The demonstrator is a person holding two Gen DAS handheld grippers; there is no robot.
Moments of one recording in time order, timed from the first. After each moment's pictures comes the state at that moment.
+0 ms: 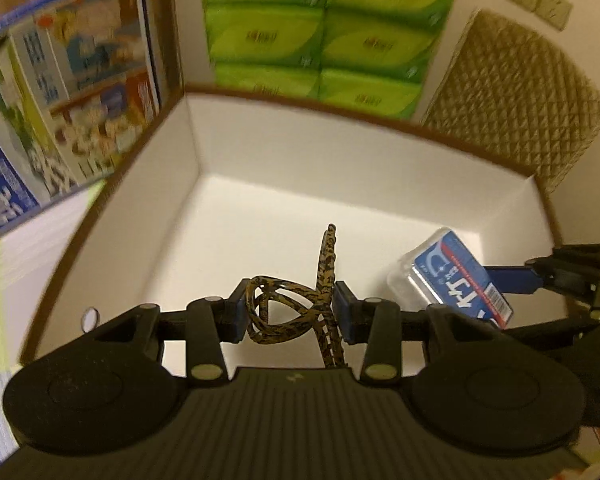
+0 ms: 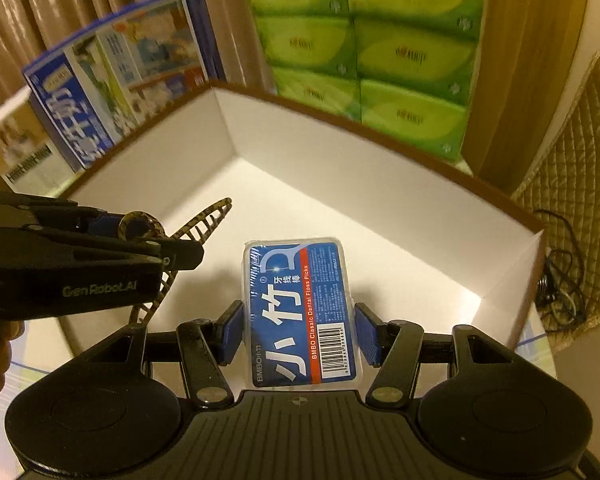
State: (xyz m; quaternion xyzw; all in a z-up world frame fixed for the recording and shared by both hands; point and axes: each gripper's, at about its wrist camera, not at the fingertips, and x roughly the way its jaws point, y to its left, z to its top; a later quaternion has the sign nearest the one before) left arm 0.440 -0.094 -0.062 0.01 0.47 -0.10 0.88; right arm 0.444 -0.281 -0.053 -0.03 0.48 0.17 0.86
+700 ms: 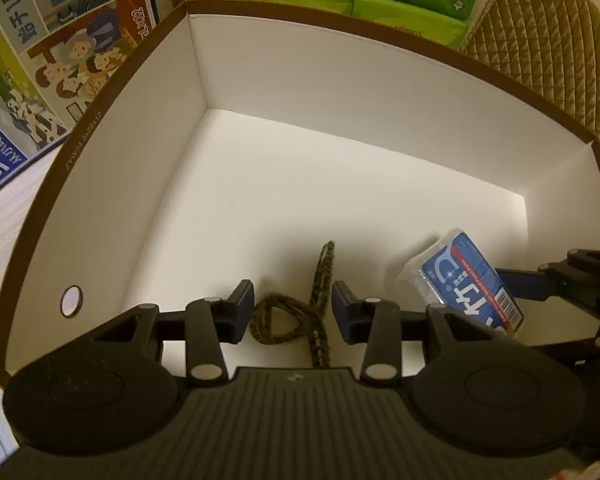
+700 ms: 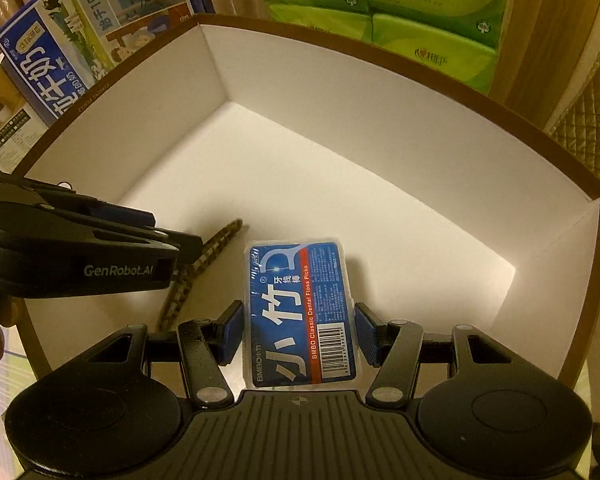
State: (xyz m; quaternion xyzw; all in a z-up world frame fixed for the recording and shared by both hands) left arm 0.468 -0.087 -0.092 0.02 0.55 -0.07 0.83; right arm 0.464 -0.276 -0.088 -0.03 0.54 0.17 0.83
